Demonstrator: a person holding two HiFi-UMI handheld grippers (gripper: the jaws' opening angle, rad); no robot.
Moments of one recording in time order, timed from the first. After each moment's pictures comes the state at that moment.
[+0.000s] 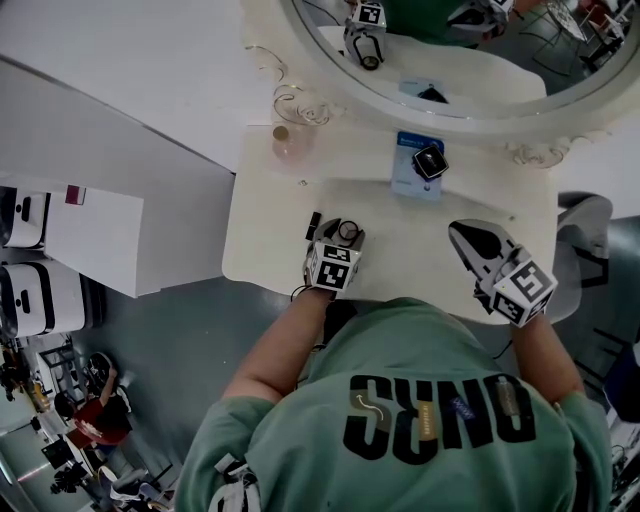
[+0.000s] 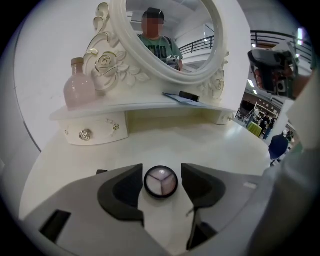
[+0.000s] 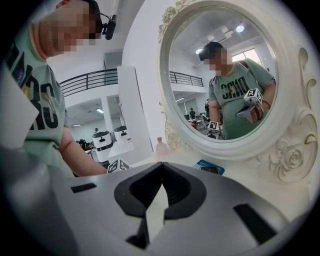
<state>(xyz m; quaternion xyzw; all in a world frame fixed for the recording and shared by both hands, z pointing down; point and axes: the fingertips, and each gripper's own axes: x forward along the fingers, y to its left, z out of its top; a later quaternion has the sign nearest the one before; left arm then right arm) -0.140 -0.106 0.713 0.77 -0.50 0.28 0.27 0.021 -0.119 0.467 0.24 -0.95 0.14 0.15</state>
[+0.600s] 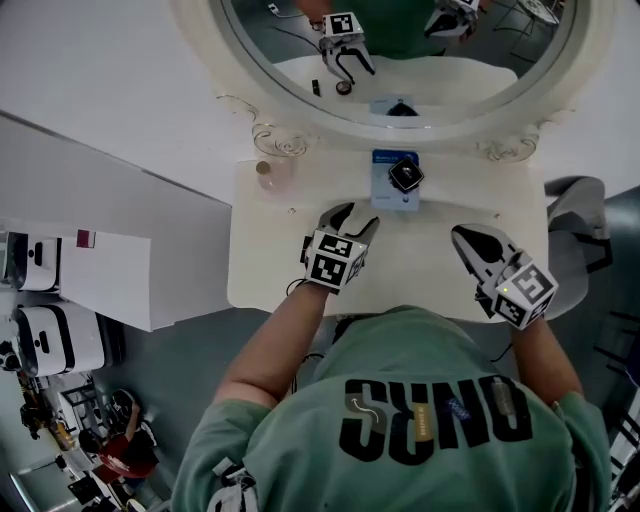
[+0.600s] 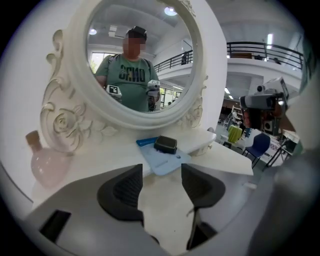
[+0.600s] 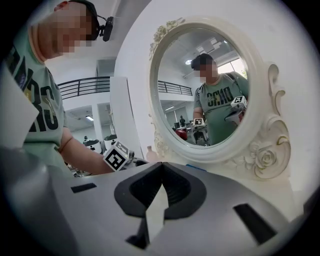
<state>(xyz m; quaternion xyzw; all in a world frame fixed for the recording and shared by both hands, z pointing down) -0.075 -0.169 0.581 0.85 -0.43 0.24 0.20 0.072 -0.121 0.444 0.30 -0.94 0.15 0.11</state>
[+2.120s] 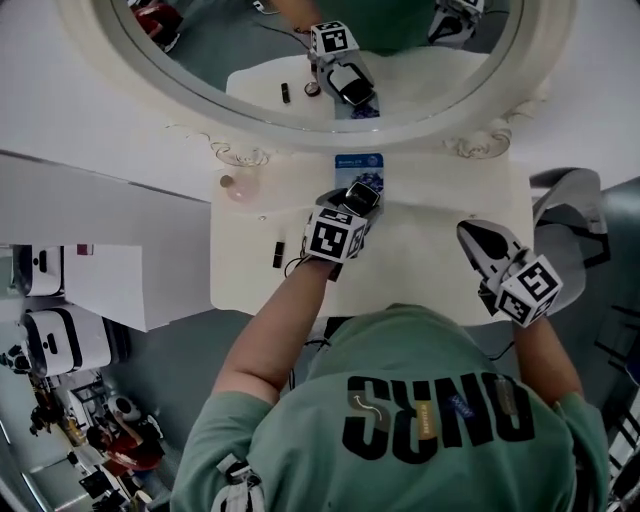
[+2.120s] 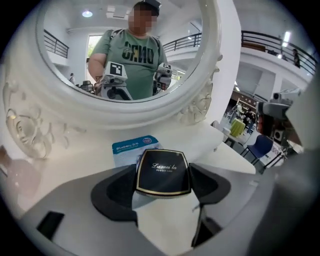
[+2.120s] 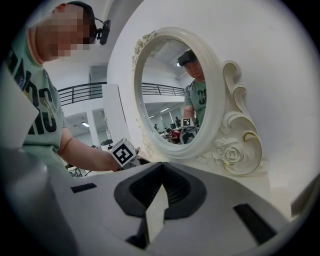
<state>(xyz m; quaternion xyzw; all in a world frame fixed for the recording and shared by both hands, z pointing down) 0.007 -0.220 0.593 0.82 -0.42 0.31 0.26 0.176 -0.155 0.455 0.32 -0.93 0.18 0.08</state>
